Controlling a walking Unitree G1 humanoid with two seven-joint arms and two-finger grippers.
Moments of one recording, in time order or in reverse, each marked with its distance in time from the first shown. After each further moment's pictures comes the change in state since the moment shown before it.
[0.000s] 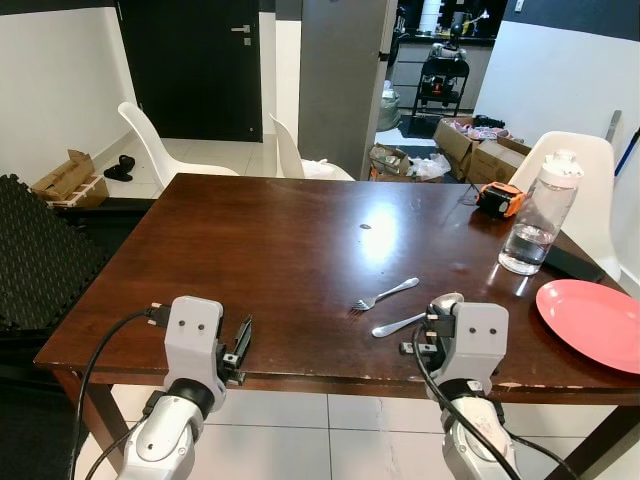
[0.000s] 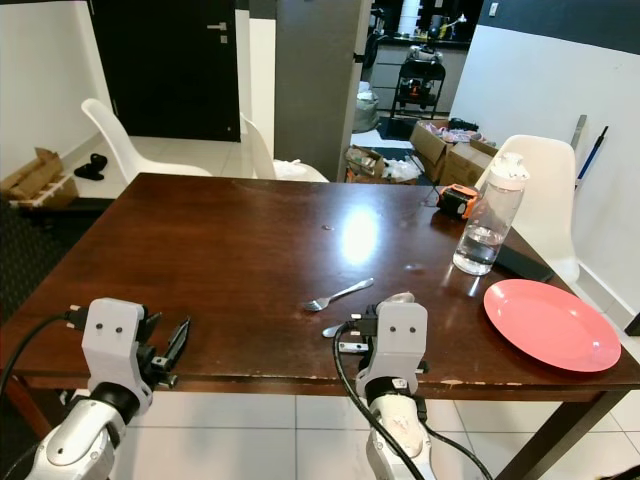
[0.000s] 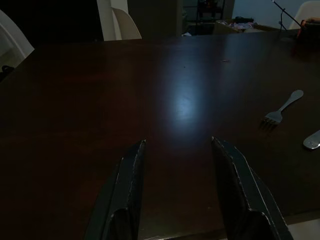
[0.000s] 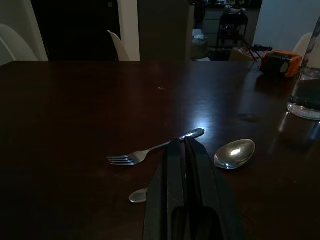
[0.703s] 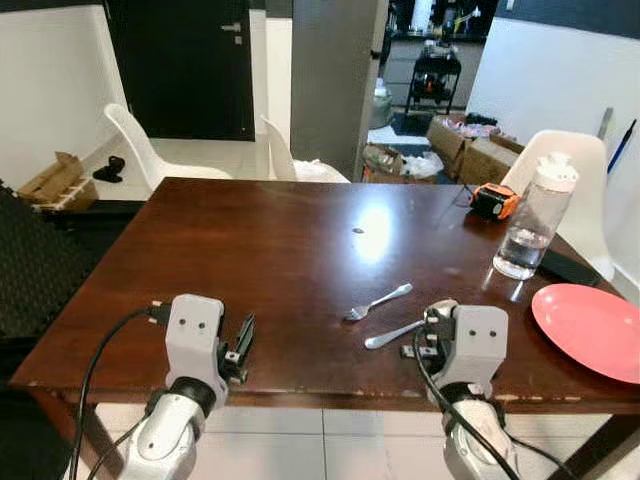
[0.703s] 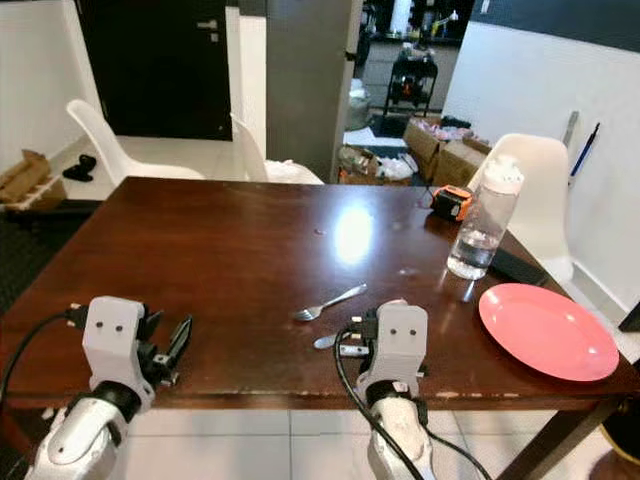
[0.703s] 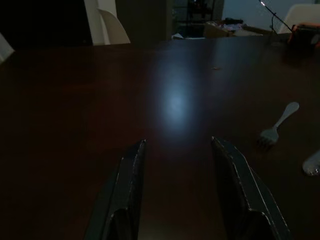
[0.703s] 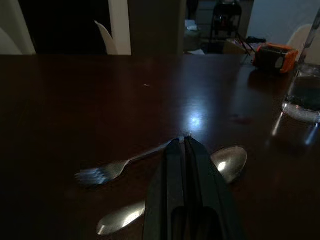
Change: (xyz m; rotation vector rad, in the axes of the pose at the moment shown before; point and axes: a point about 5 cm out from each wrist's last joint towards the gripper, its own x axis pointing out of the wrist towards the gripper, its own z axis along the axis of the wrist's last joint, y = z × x) left arm 0.003 -0.006 0.003 -0.011 -0.022 -0.026; right arm -0.002 -0.004 -0.004 -0.008 0.020 -0.006
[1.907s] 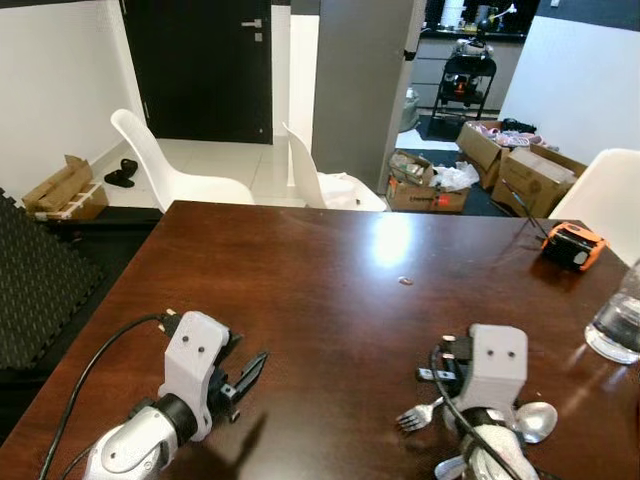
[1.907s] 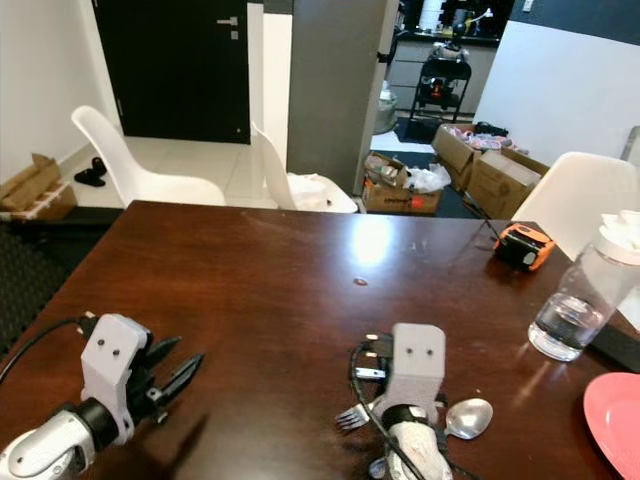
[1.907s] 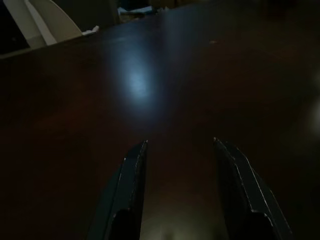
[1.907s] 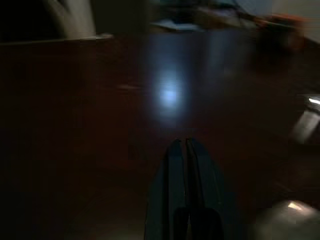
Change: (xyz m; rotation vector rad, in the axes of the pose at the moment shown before) left arm -0.024 0.016 -0.005 0.142 0.124 -0.361; right arm -0.037 -0.034 -0.003 0.022 0.149 -0.293
